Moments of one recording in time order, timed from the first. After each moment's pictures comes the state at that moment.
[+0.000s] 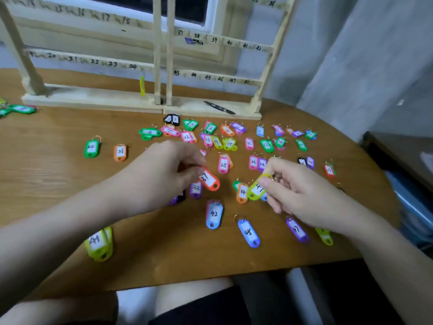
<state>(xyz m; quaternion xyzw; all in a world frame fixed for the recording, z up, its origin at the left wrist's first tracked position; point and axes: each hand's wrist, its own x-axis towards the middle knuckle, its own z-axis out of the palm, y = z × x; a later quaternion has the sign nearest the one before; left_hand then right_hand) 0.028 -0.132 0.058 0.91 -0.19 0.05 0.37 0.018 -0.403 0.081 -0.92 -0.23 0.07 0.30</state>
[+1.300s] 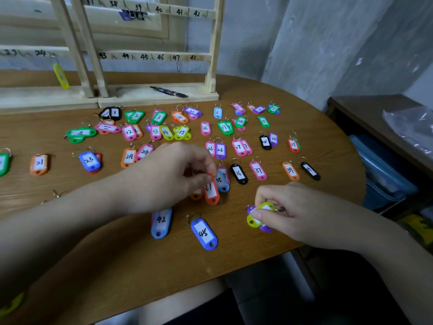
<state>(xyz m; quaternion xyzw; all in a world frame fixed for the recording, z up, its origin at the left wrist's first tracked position) 0.066 -0.226 0.050 0.88 -0.31 -0.10 0.35 -0.009 -0.480 0.056 -0.96 -0.13 0.17 0.18</state>
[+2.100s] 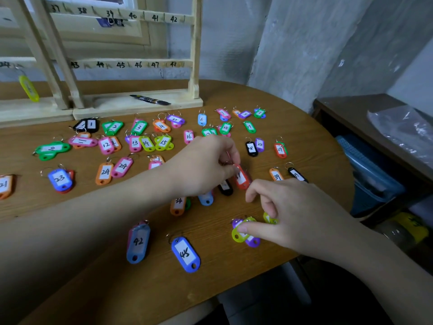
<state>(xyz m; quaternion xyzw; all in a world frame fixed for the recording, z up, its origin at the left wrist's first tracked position) 0.109 -0.308 0.043 0.88 -0.32 -0.06 0.36 -0.008 -0.485 0.062 -0.99 -0.13 0.03 0.11</state>
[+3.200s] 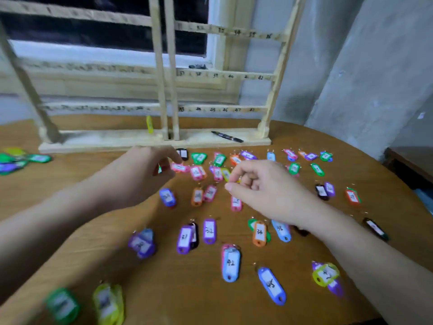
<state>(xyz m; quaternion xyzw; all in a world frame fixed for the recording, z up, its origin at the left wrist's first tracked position) 0.103 -0.078 0.075 0.95 -0.19 0.10 0.21 0.087 -0.349 0.080 -0.91 -0.20 0.01 0.36</state>
